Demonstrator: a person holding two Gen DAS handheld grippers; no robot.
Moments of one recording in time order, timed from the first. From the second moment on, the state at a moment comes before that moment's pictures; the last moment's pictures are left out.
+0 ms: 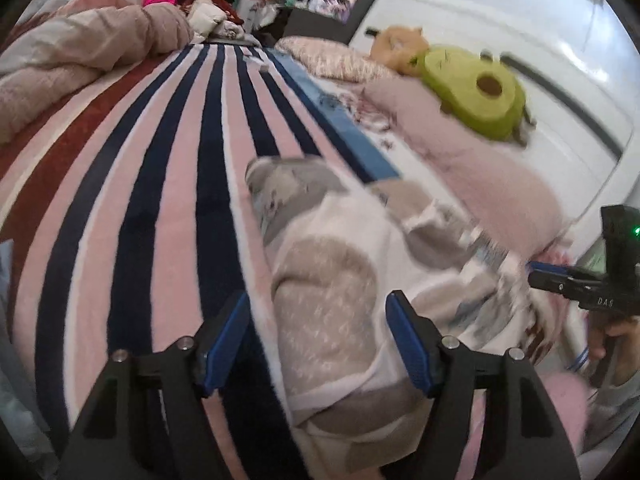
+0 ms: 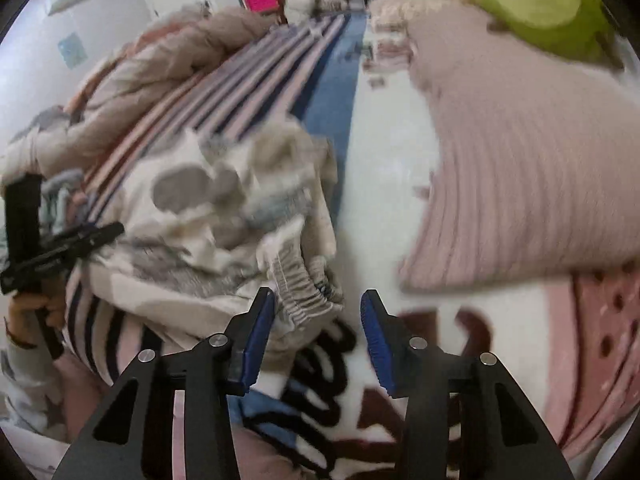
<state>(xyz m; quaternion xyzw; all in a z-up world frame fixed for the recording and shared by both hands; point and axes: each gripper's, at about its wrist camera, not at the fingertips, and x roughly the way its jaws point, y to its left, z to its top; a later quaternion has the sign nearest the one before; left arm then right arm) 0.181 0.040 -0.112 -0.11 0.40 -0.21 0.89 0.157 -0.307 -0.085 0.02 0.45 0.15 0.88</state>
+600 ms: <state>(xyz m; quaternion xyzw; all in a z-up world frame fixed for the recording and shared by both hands) 0.205 0.015 -0.145 -0.13 0.46 -0.21 0.86 0.206 -0.292 -0.138 0.06 0.50 0.23 0.83</state>
